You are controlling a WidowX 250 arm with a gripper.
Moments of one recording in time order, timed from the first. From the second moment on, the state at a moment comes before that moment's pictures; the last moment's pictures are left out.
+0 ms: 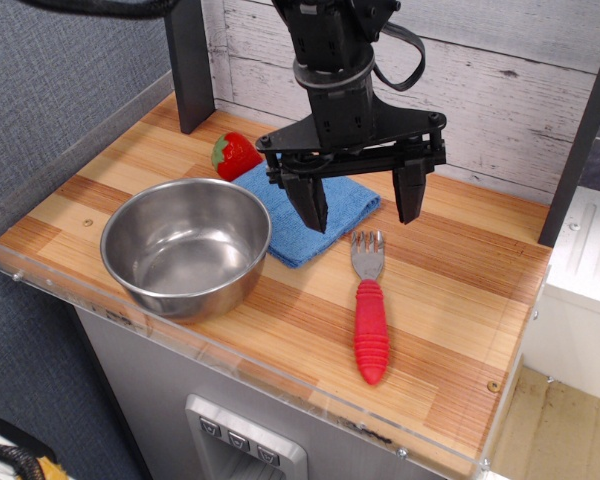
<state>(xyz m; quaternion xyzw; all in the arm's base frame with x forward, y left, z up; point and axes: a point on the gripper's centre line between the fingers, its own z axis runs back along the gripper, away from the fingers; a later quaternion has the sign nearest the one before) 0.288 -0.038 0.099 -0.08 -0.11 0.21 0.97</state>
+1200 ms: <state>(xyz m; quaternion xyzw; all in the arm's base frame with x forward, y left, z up) 0.319 0.010 0.155 -0.09 -0.13 0.30 0.94</state>
